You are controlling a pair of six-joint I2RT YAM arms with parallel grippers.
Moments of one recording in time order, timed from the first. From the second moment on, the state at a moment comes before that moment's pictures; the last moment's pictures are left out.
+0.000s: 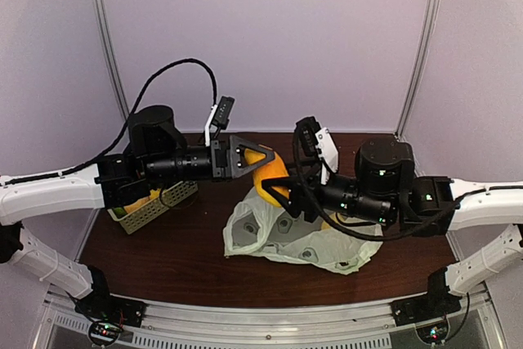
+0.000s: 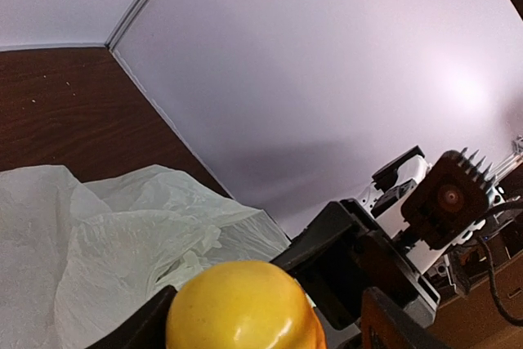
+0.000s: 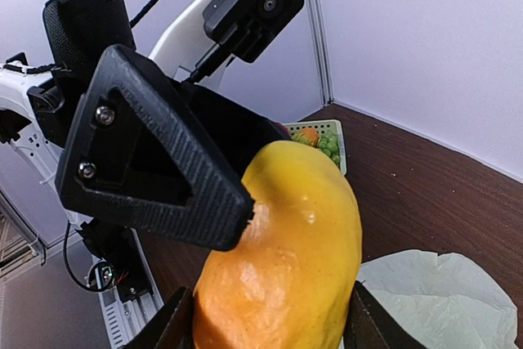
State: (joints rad) left arm -0.99 1.29 1.03 0.19 0.37 -0.79; right arm 1.27 1.21 1.01 0.05 0.27 0.26
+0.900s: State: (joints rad) left arm -0.99 1.29 1.02 0.21 0.37 -0.81; right arm 1.29 1.19 1.01 0.03 0.32 0.25
